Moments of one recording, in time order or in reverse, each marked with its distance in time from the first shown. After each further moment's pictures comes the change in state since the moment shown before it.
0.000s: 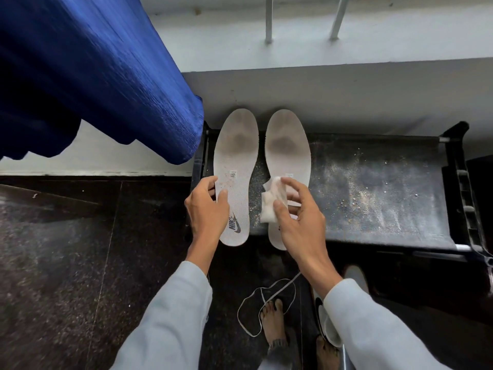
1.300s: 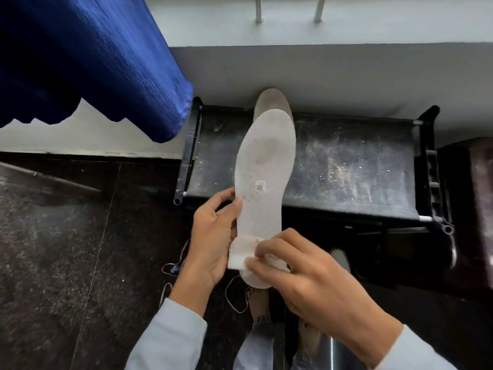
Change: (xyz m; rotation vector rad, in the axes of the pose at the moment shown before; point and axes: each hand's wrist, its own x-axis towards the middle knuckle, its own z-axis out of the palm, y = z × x) left_hand -0.134 0.029 -0.034 -0.847 -0.384 -0.396; right_hand -0.116 -0.023 -0.097 -0.768 -0.492 -1.068
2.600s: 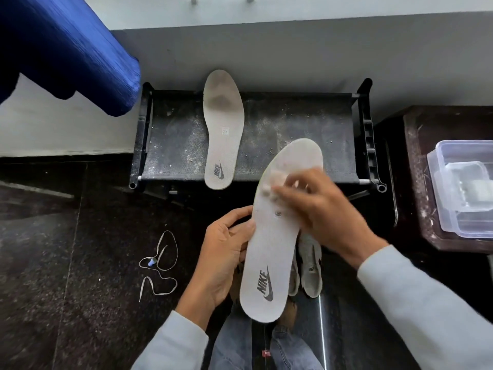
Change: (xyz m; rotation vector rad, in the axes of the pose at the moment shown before) left_hand -0.069 -0.078 0.058 0.122 -0.235 -0.069; right_hand -0.080 0.085 -0.035 -0.094 0.069 0.277
